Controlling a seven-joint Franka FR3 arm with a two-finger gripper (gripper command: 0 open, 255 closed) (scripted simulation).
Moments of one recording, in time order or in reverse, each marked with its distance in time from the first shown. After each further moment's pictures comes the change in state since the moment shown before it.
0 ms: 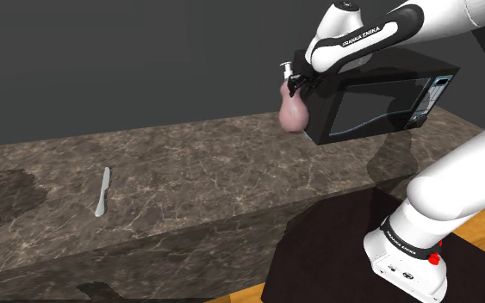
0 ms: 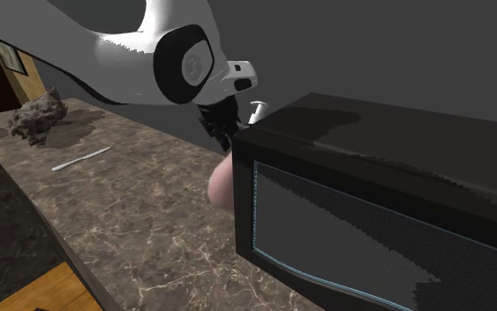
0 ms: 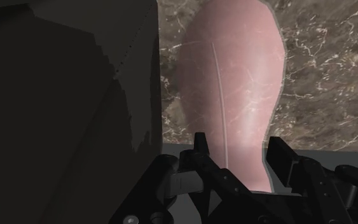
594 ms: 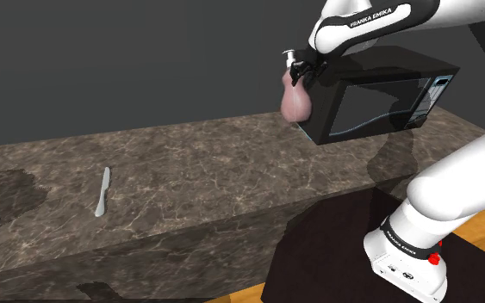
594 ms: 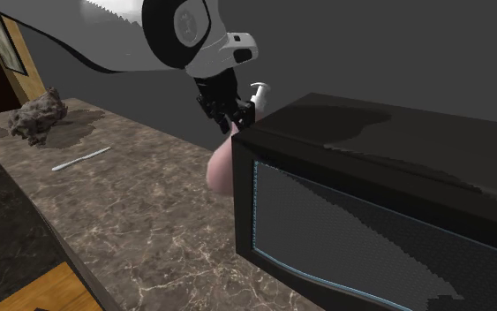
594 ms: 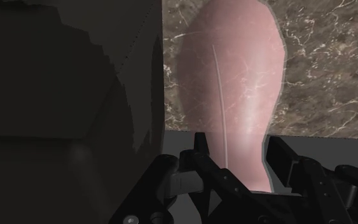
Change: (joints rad) arm 0.005 -0.052 -0.004 0.074 0.017 -0.125 -0.019
